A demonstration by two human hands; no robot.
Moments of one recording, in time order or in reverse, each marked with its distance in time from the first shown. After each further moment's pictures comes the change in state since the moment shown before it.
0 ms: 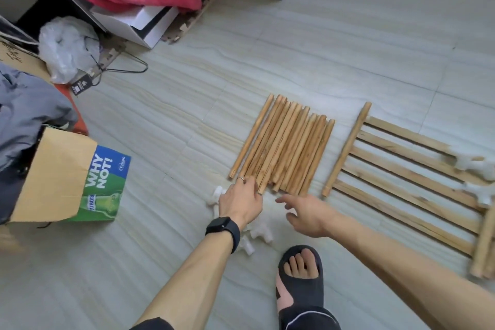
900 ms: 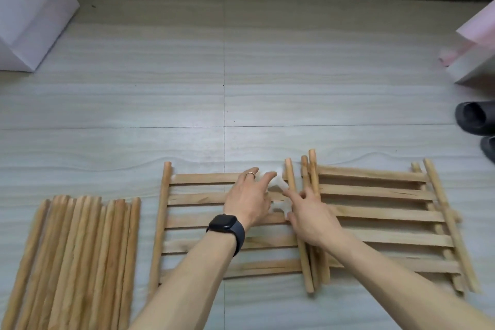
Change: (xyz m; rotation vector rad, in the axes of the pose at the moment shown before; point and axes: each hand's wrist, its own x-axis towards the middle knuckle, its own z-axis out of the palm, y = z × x) left_hand 0.078 0.413 0.080 0.068 -0.158 0.881; right_hand -0.159 0.316 -0.047 0.170 0.596 0.722
